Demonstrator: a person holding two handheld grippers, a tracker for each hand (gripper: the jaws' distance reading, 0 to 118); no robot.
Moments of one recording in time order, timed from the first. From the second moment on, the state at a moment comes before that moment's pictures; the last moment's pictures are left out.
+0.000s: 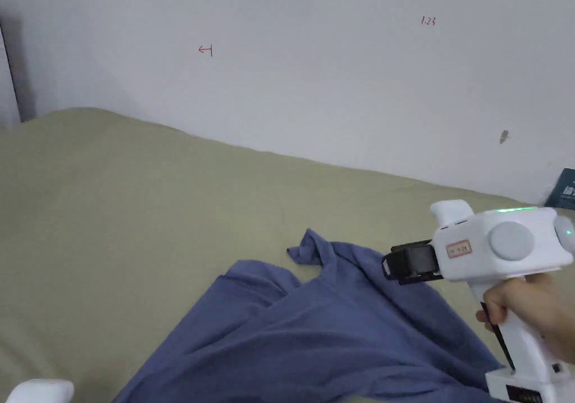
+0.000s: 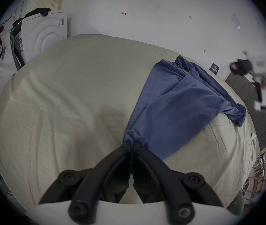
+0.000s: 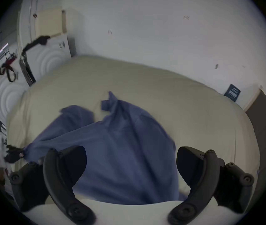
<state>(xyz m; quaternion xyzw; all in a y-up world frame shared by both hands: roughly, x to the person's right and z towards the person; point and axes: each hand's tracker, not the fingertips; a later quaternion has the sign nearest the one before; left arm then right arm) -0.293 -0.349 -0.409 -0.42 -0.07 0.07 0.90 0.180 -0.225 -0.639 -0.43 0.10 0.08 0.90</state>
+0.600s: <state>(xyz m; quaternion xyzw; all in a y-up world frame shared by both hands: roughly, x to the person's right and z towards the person) -0.299 -0.361 -0.410 -0.42 -0.07 0.08 0.90 0.157 -0.316 -0.767 -0.47 0.10 0.11 0.87</state>
